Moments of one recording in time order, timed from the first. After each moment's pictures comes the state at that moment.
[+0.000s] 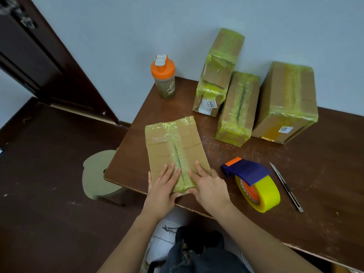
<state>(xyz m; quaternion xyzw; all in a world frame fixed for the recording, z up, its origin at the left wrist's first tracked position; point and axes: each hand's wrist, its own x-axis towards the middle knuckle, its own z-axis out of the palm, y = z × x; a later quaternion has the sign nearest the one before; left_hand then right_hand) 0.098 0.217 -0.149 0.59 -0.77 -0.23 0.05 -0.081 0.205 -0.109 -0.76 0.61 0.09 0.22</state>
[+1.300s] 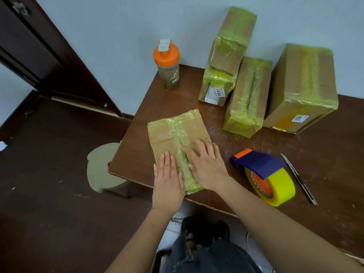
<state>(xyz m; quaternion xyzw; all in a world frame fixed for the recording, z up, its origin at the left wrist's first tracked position) 0.082 0.216 -0.154 0.67 -0.73 -0.12 0.03 -0.066 0.164 -0.129 -0.81 0.57 0.02 0.14</state>
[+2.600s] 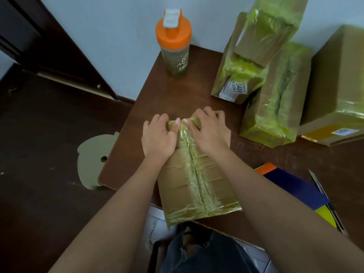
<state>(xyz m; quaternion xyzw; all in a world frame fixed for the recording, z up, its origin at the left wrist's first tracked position) 0.110 0.044 -0.156 0.75 -0.60 -0.20 0.19 -0.034 0.031 -0.145 -0.68 0.69 -0.10 0.22</state>
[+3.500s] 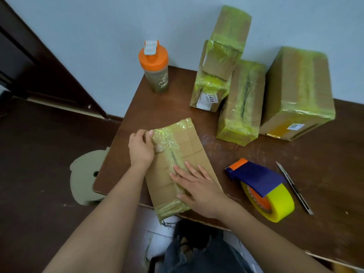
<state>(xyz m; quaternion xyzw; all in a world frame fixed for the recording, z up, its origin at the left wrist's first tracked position) 0.118 0.063 -0.143 0.77 -0.49 -0.29 0.28 -0.070 0.174 -0.130 -0.81 0.49 0.04 0.31</state>
